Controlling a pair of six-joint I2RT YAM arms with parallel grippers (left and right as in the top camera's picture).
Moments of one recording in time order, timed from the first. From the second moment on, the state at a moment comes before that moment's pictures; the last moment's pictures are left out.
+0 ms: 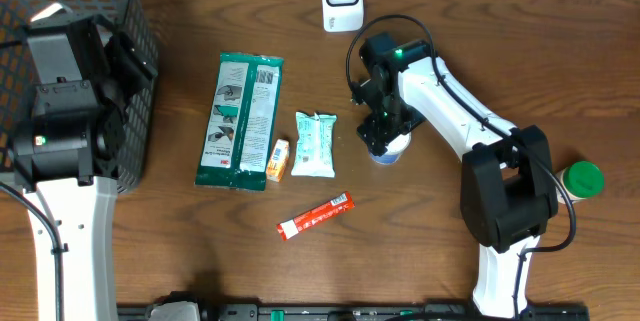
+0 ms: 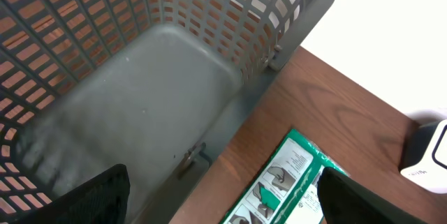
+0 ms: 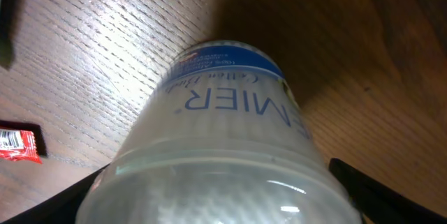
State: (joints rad) left arm 0.12 1.27 1.47 -0.90 -0.24 -0.44; right arm 0.43 2.09 1.64 -1.21 0.02 -0.24
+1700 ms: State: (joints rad) left arm 0.12 1.27 1.47 -0.90 -0.24 -0.44; right arm 0.40 2.09 1.84 -1.33 -0.03 -0.02
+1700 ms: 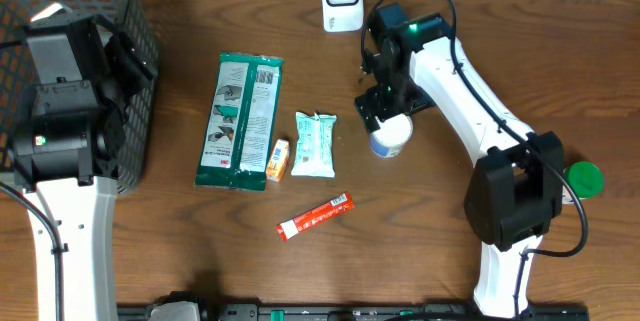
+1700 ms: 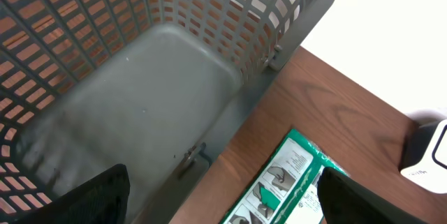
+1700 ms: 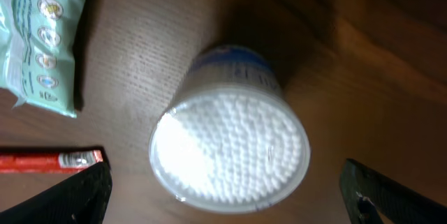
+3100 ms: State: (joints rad) left arm 0.12 1.27 1.47 -0.90 -0.24 -0.44; right arm 0.40 2.09 1.62 -1.14 -0.02 -0.05
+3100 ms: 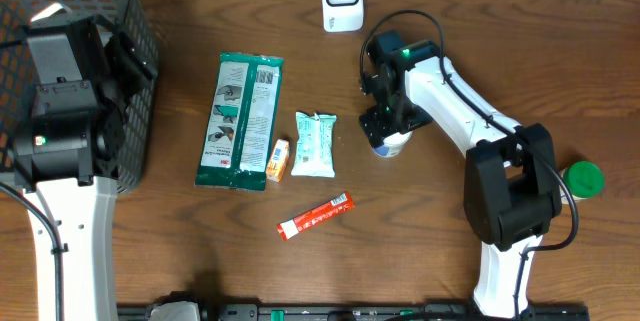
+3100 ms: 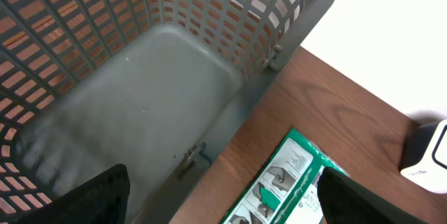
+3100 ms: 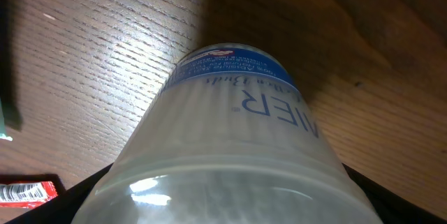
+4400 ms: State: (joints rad) left arm 0.12 1.27 1.47 -0.90 -0.24 -0.44; right arm 0.40 2.09 1.57 -1.14 -0.02 -0.02
